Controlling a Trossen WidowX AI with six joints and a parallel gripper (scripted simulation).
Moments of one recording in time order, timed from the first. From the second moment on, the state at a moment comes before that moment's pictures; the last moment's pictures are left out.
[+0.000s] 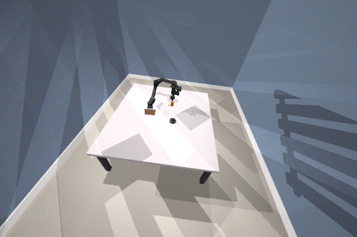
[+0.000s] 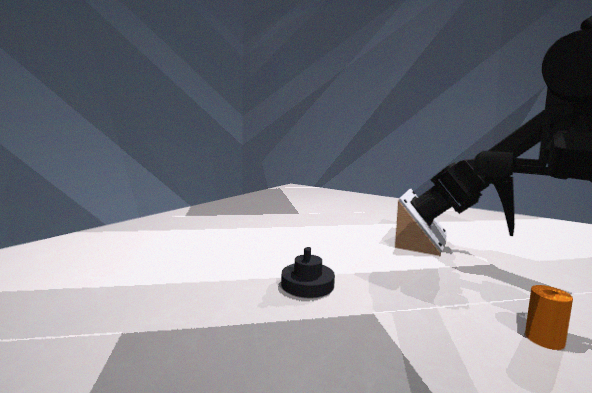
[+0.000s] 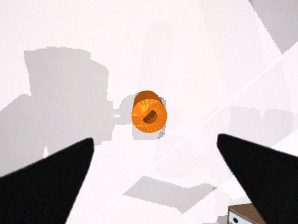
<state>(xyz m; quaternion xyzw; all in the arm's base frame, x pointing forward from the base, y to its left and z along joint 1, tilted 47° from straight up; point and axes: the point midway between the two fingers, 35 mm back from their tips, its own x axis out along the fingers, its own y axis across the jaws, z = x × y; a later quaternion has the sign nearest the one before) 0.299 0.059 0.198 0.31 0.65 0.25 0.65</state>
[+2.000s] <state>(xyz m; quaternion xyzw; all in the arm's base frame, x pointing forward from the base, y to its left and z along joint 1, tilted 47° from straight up) 0.301 0.143 0.126 0.31 0.65 0.26 0.64</state>
